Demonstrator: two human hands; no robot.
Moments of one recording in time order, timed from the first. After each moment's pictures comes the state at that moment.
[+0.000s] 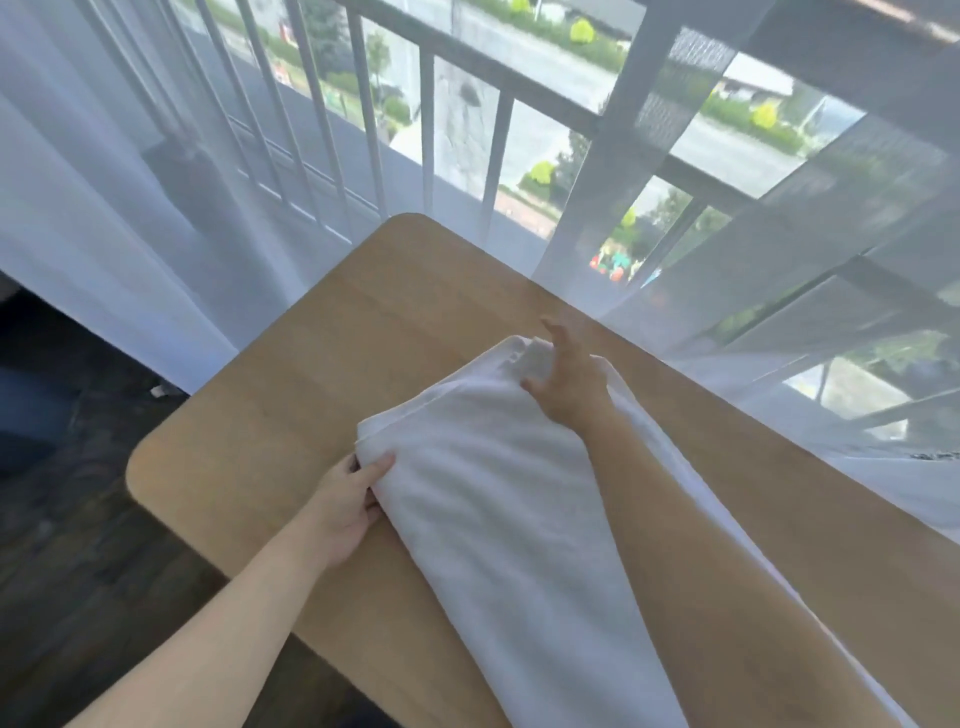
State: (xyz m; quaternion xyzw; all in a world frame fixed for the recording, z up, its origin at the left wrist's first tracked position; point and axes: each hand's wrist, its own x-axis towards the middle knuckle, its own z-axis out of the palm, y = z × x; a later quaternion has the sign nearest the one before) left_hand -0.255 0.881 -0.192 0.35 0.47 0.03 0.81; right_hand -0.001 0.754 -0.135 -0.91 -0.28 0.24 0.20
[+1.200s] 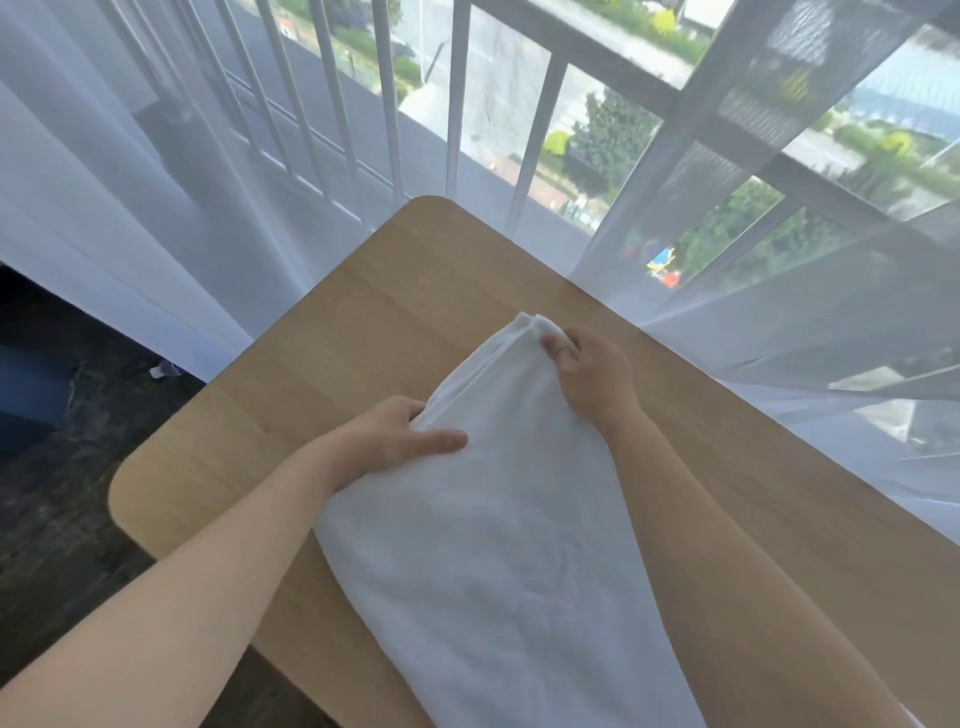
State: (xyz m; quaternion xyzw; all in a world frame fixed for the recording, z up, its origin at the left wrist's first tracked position) left_hand -0.186 0.962 -0.182 0.64 0.30 -0.23 0.67; right_hand 0.030 0.799 -0.174 -0.91 -0.25 0.19 0.27
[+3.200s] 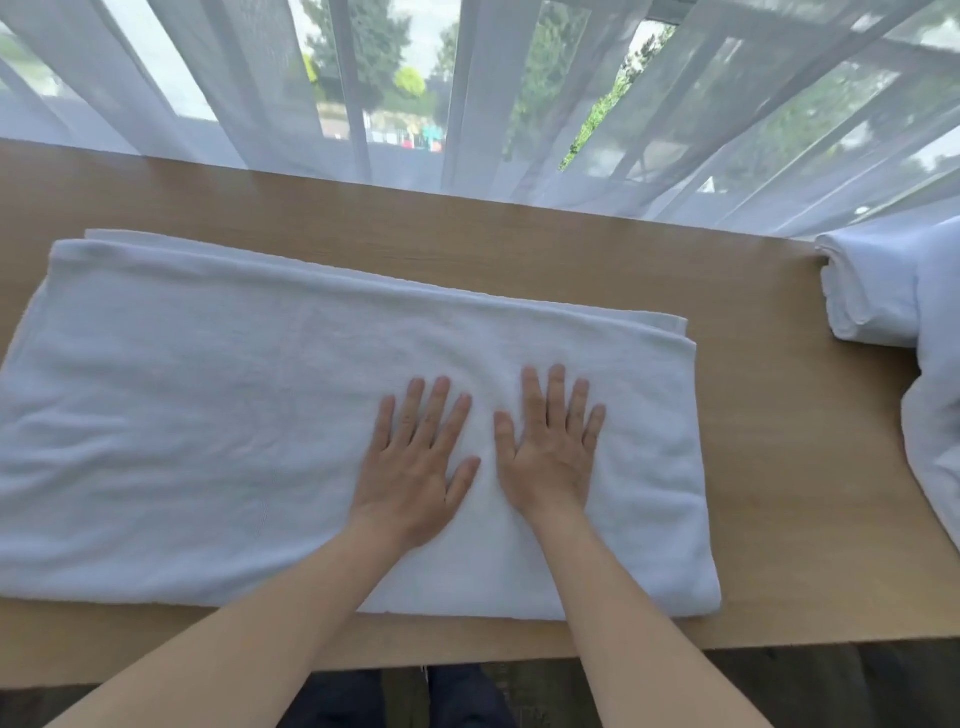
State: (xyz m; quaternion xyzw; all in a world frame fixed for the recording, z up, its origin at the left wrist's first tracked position) left_hand -0.186 0.581 -0.246 0.99 -0.10 -0.08 0.10; right_hand -0.148 0.407 -0.244 -0.99 0.03 0.08 0.09
